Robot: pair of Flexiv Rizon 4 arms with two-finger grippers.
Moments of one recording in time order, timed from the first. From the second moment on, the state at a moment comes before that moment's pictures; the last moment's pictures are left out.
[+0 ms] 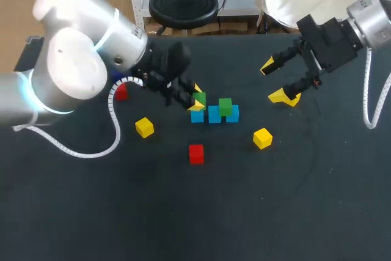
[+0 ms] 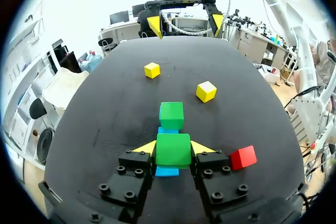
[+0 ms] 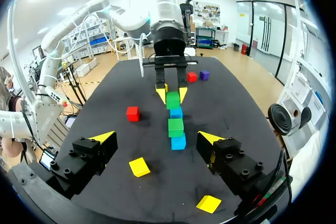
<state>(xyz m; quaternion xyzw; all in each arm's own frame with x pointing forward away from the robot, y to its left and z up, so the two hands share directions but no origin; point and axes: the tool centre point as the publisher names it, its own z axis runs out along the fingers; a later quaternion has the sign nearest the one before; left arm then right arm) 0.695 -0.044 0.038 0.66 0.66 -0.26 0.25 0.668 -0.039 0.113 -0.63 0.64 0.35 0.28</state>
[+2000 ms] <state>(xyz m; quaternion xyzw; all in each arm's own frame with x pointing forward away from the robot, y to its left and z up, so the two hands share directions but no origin) 0.706 -0.055 0.021 0.65 0.68 -0.21 0.28 0.668 -0.039 0.113 -0.63 0.64 0.35 0.28</state>
